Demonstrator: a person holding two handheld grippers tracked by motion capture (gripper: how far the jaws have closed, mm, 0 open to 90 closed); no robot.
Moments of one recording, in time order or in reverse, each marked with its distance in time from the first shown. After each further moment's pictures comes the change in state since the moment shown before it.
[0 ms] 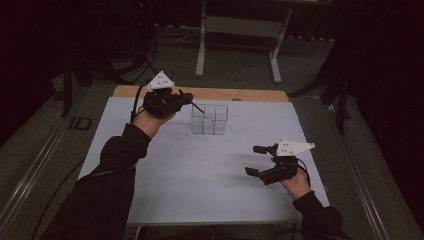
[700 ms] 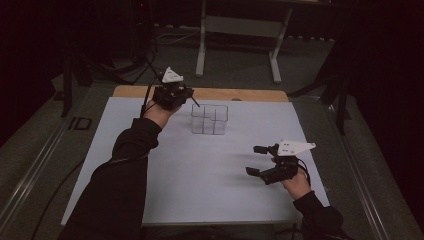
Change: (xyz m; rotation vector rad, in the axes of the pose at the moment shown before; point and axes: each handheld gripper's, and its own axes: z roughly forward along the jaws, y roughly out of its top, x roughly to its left) left arm 0.022 -0.006 0.046 0.081 0.130 -0.037; right arm -0.003 -0.003 -0.001 -0.007 0.008 0.011
